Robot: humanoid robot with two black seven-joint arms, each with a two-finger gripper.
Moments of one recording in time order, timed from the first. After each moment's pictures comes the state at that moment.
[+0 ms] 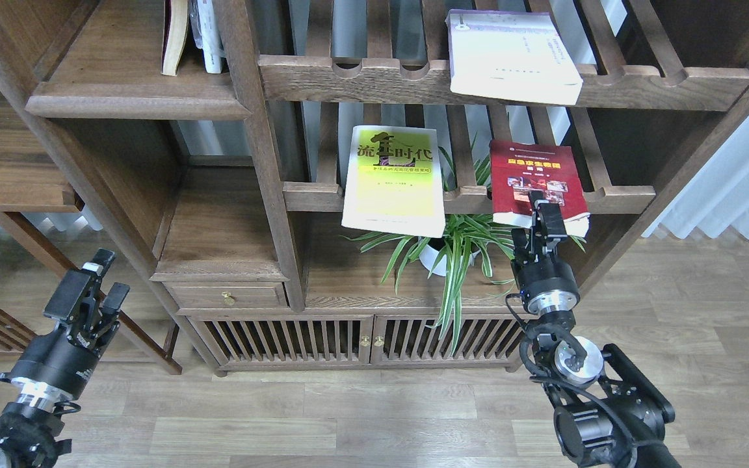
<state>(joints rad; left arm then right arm) 0.15 0.27 -1.36 -1.26 -0.31 -0.49 0.16 0.23 0.02 1.30 0.90 0.32 0.36 0.19</state>
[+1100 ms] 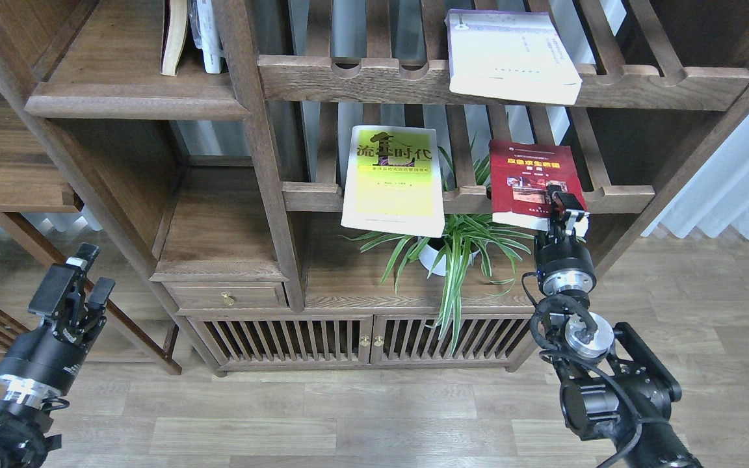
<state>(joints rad) 0.15 0.27 -1.41 -1.26 -0.31 -0.49 0.16 0.28 0.02 1.36 0.90 0.32 0.26 0.24</state>
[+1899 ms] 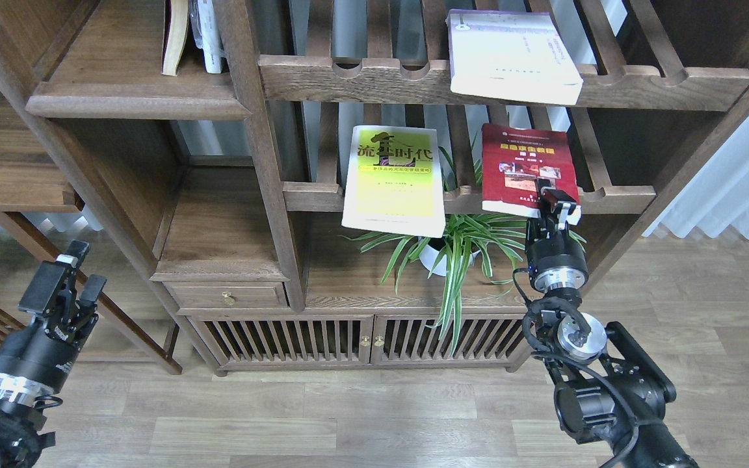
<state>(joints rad) 0.15 0.27 -1.42 -1.26 -0.31 -0.49 0.16 0.21 0.02 1.30 1.06 0.42 0.34 0.25</state>
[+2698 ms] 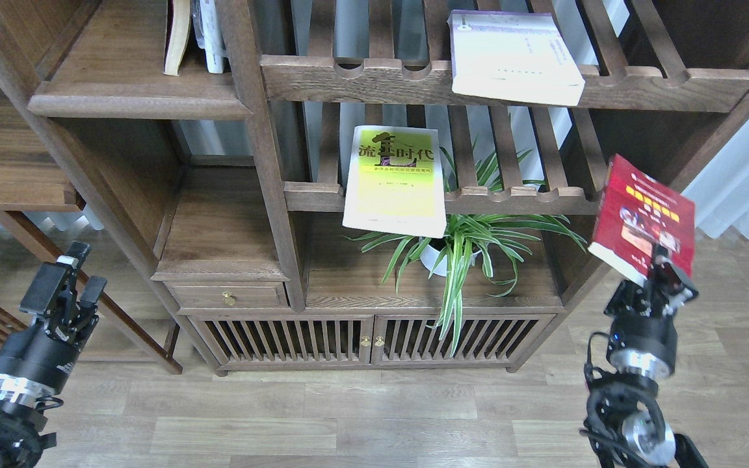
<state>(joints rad) 0.15 0.27 -1.41 -1.25 -0.31 -0.49 0.16 -0.26 0.02 1.52 1.32 0.53 0.57 0.31</state>
